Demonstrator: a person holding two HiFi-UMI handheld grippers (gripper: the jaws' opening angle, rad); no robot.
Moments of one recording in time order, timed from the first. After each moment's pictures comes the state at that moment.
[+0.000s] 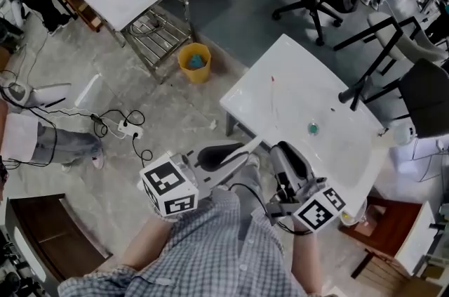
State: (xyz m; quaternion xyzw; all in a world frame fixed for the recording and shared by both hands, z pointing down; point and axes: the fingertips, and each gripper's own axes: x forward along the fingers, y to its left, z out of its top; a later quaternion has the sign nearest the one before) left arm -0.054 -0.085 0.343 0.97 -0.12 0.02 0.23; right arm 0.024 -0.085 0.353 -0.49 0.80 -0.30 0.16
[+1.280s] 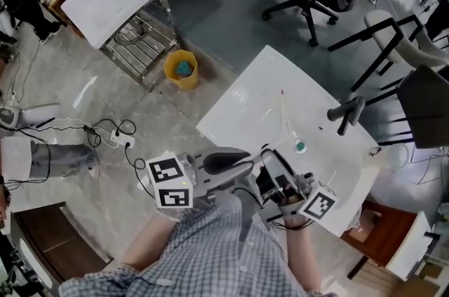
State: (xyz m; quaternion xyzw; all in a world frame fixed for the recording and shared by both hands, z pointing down) left arm 0.041 -0.154 0.354 0.94 -0.03 -0.02 0.34; right arm 0.086 -0.168 0.362 -0.34 0.76 -0.44 0.34
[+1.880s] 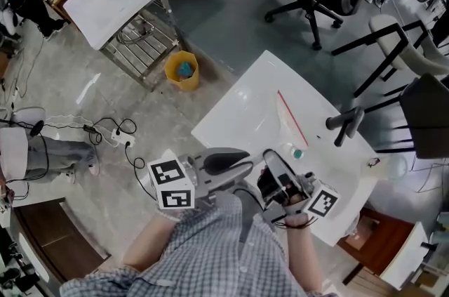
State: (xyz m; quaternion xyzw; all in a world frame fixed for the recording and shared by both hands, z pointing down) left arm 0.067 -0.175 0.363 0.94 -0.05 -0.01 0.34; right arm 0.115 -0.188 0.367 -0.30 0.75 -0.47 0.35
